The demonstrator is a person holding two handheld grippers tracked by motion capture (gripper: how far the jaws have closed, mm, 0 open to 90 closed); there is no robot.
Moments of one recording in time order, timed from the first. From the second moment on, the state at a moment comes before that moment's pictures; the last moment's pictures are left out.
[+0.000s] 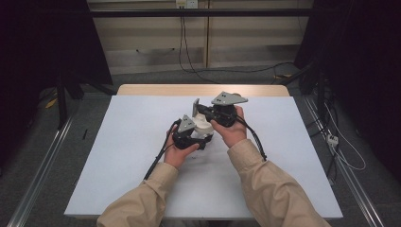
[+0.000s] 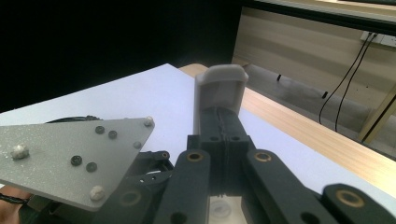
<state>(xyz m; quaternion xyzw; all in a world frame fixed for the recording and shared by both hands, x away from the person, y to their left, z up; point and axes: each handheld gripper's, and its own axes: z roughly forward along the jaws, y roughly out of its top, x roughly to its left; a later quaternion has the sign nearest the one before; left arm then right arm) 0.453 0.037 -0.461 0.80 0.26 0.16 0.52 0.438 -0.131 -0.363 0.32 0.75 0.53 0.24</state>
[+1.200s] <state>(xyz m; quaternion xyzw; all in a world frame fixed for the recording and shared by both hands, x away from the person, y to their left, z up) 0.453 0.037 -0.461 0.80 0.26 0.17 0.52 0.445 -0.118 -0.368 0.31 0.76 0.53 0.23</state>
